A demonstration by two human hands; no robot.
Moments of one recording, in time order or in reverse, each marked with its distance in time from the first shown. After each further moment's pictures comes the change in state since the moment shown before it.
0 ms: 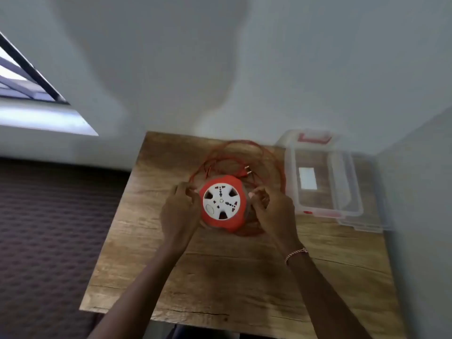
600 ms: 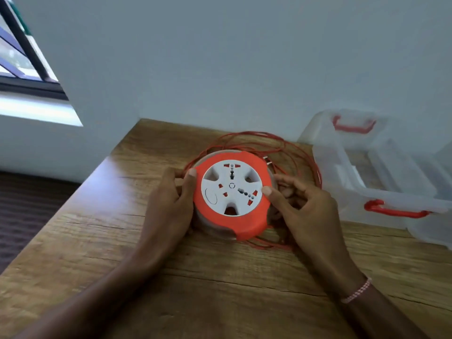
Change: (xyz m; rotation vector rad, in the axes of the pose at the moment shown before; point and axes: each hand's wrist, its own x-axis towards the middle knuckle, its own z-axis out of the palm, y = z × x) left_hand 0.006 -0.060 0.057 -0.416 0.035 0.116; right_hand -0.010 0.065 0.059 0.328 0.114 -0.197
